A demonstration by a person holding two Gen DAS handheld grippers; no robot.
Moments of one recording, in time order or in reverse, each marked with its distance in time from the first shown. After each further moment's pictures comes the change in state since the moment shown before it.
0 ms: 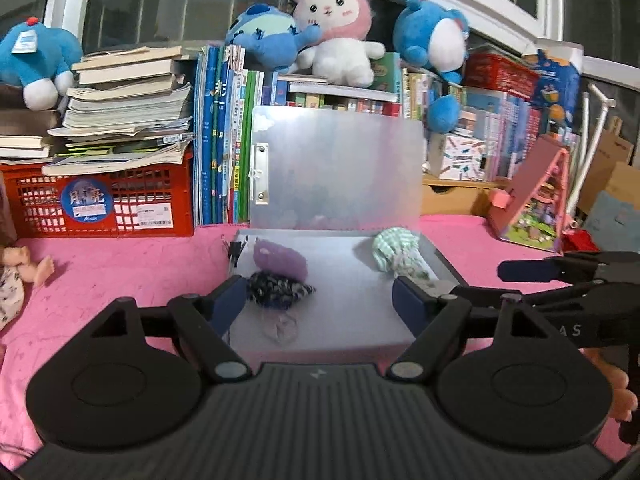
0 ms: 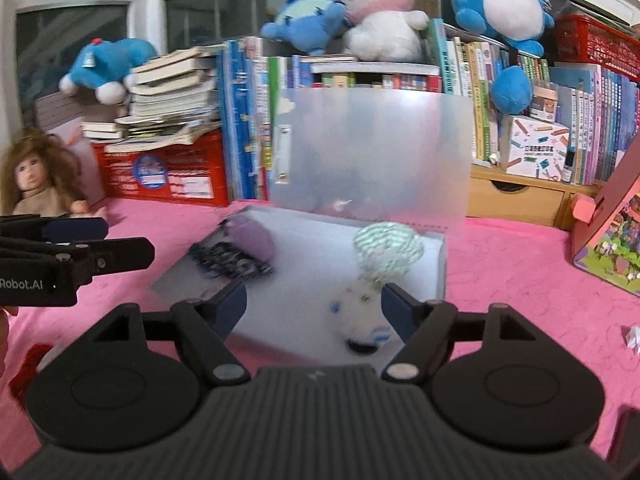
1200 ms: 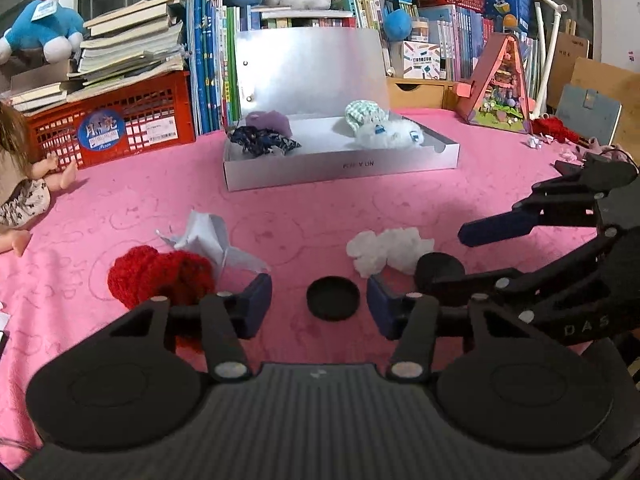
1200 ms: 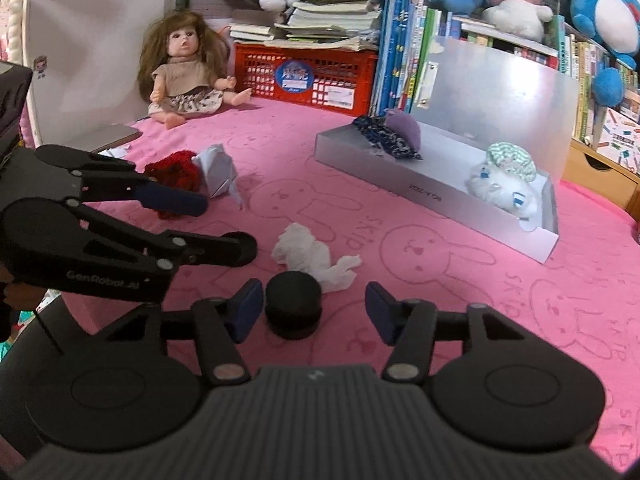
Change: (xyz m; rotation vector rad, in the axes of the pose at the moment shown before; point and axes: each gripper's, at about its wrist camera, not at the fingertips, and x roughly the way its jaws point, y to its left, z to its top) left arm -0.079 -0.015 -0.161 0.147 0.116 0.002; right arm -0.063 0.088 -0.130 -0.247 0.098 0.213
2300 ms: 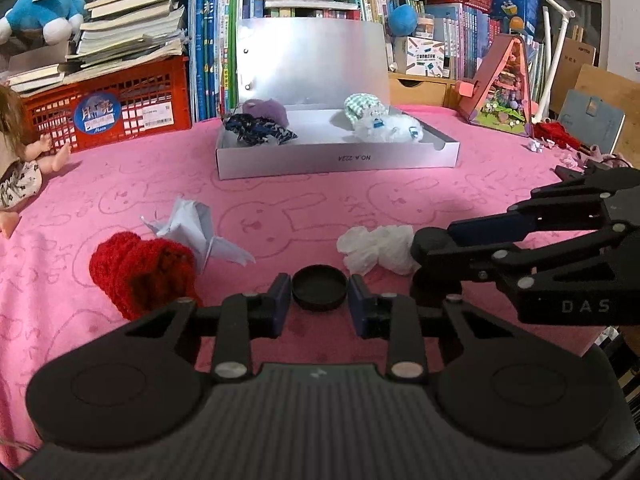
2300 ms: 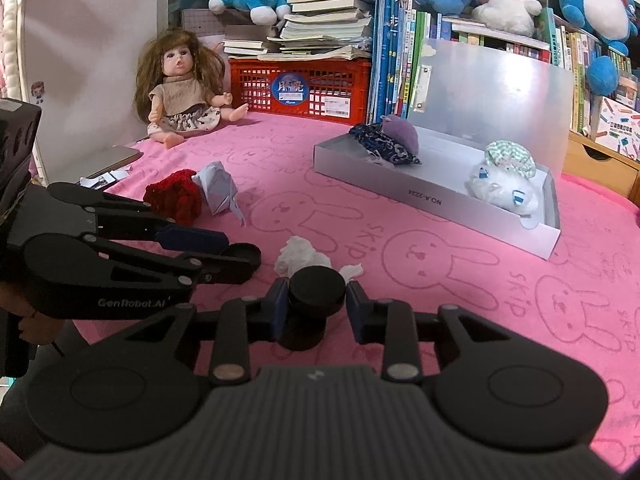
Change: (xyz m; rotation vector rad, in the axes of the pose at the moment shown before) left arm 0.011 -0.005 0.002 -0.043 0.013 -0.010; right arm -0.004 -0.007 0.004 0.069 -0.044 0.001
